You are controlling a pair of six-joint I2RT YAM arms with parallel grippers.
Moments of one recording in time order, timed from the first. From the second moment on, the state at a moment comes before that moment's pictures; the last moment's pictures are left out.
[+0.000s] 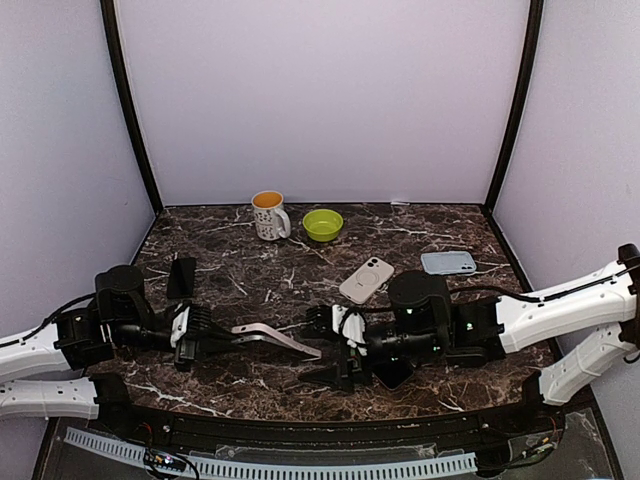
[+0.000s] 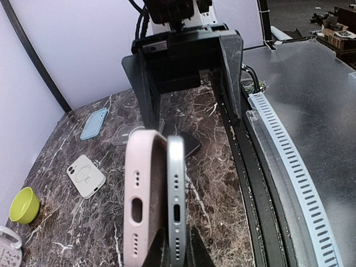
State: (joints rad) left arm -0.91 0.64 0.44 -0.12 0.53 0.47; right arm 1.31 1.38 0.79 0.26 -0.25 -0.21
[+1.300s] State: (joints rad) left arm -0.91 0.75 0.41 -0.13 0.46 0.67; right arm 1.37 1.58 1.09 0.14 0.04 -0.13
